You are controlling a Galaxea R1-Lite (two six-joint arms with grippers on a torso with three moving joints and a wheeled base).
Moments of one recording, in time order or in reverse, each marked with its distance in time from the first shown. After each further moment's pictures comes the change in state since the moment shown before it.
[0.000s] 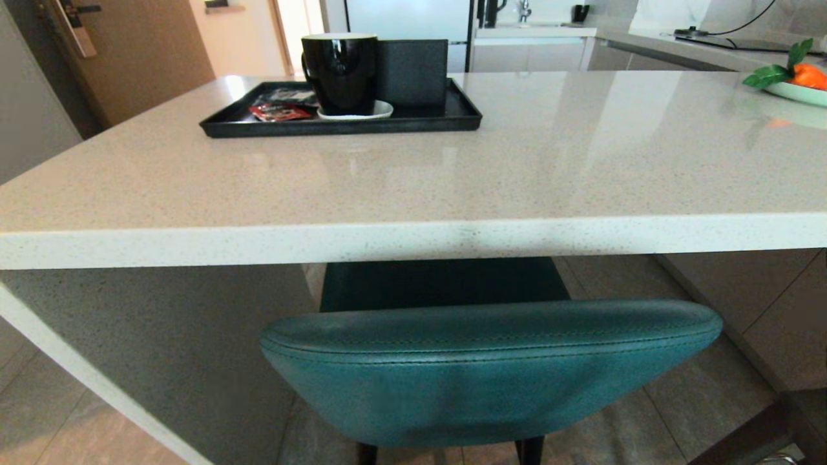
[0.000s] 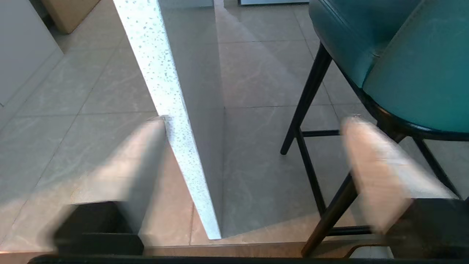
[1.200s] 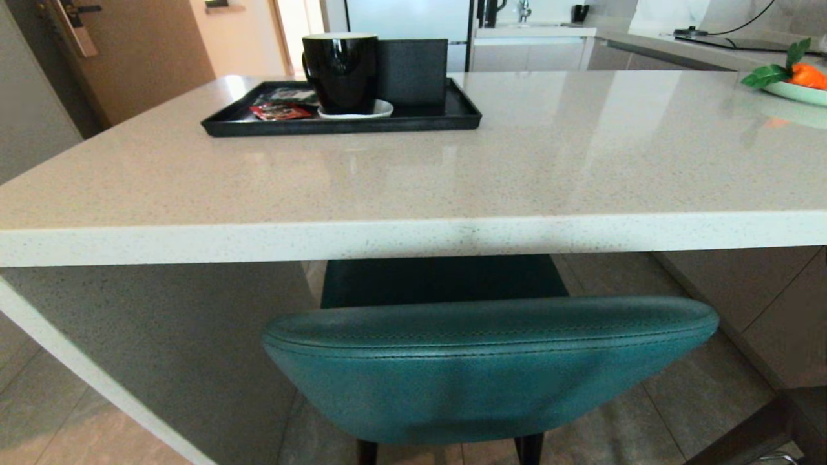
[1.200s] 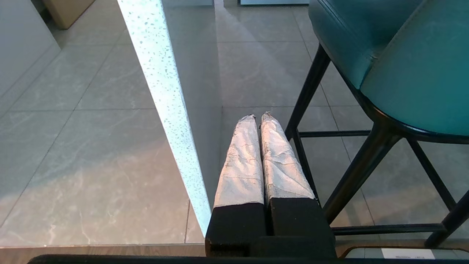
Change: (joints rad) left arm 0.000 0.000 0.000 0.000 0.006 -0.026; right arm 0.000 0.000 0.000 0.000 -0.002 0.005
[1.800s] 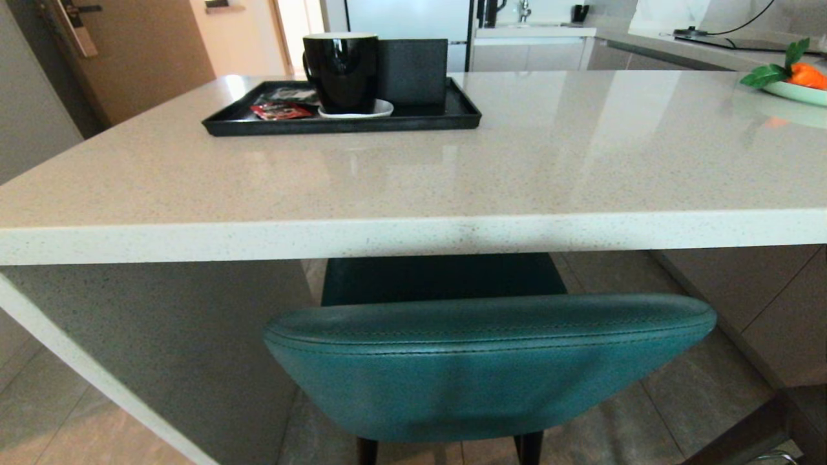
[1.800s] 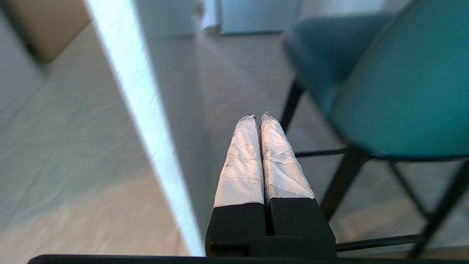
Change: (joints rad) left arm 0.002 0.048 -0.124 -0.020 -0.106 -0.010; right arm 0.000 0.005 -0.083 0.015 0.073 0.050
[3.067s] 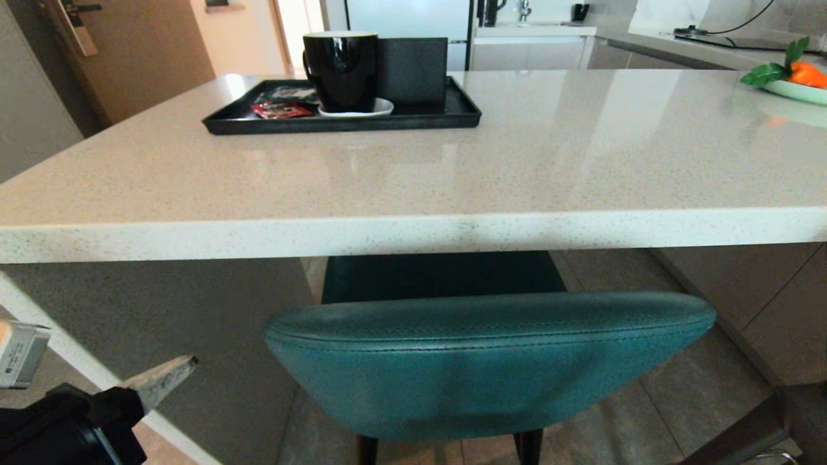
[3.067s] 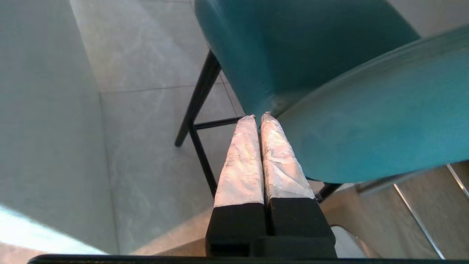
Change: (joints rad) left arm -0.055 1.116 0.095 -0.982 -0.254 -0.178; right arm 0.053 0.617 -0.161 -0.167 -0.090 0.060
